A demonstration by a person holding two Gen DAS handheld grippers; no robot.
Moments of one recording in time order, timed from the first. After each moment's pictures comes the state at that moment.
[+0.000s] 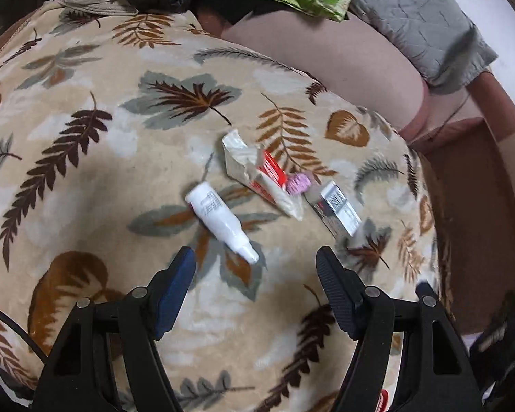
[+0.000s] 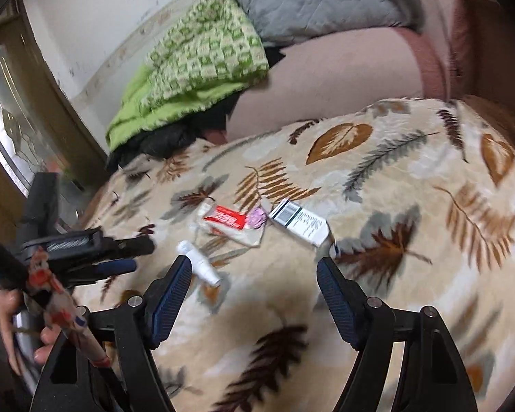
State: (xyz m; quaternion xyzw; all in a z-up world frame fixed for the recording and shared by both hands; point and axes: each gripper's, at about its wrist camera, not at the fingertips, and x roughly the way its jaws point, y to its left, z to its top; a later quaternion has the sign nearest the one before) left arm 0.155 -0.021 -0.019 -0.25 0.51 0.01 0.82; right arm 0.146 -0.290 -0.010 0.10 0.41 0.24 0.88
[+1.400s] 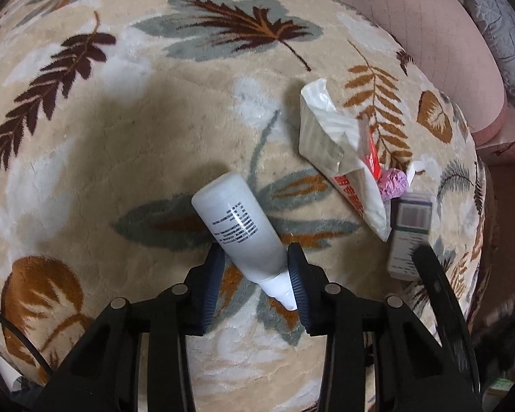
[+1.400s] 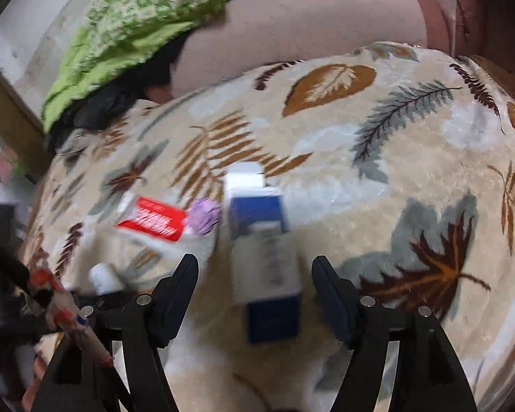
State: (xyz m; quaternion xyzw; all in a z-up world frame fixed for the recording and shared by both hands) left arm 0.205 -0.002 -0.112 -0.28 0.62 0.09 0.73; right arm 0.239 -0.241 -0.098 0.08 0.50 0.16 0.85
